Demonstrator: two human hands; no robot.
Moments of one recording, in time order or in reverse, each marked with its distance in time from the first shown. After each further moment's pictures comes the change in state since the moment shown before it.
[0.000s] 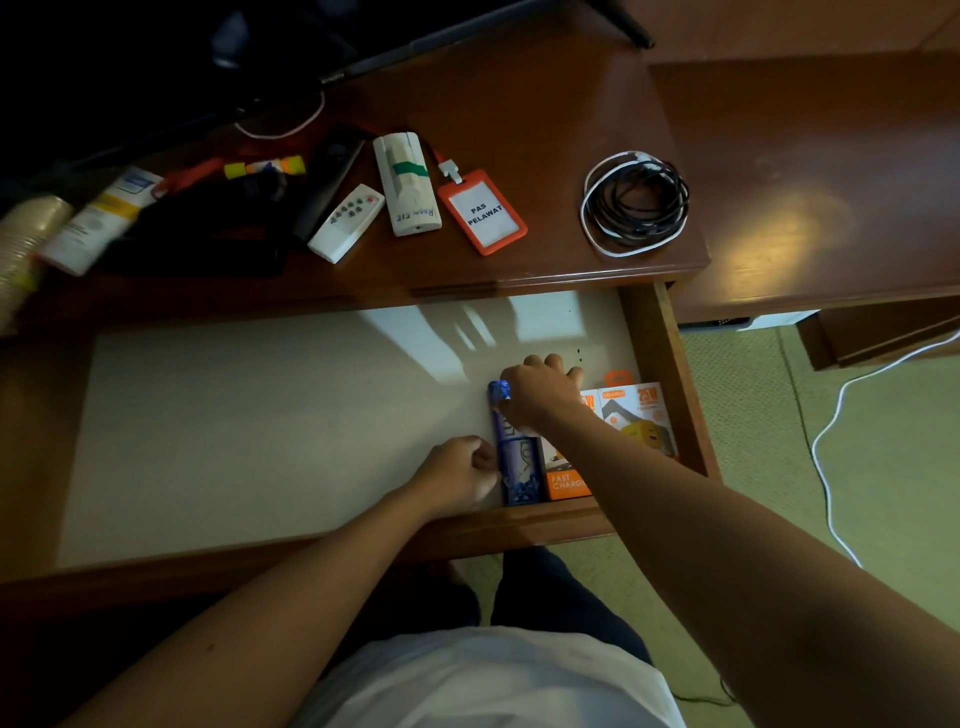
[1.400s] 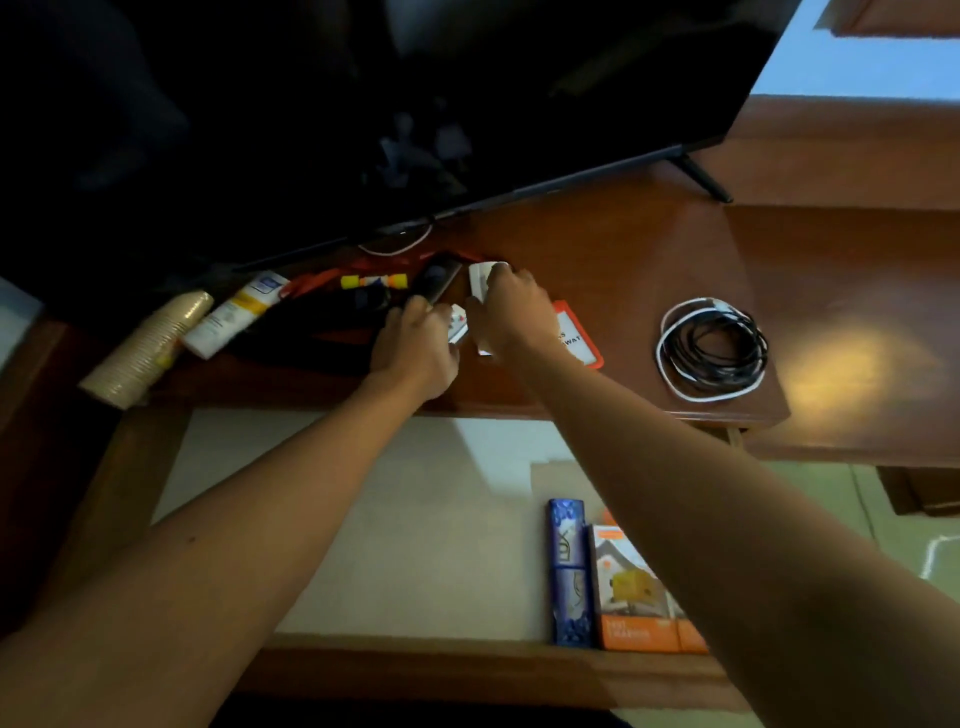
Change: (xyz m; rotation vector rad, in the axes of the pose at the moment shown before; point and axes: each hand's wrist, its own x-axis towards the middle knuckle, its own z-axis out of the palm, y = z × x) left_hand 0.036 0.076 -0.243 0.551 0.794 0.128; right_hand 0.097 -0.130 -0.187 0.384 0.463 -0.147
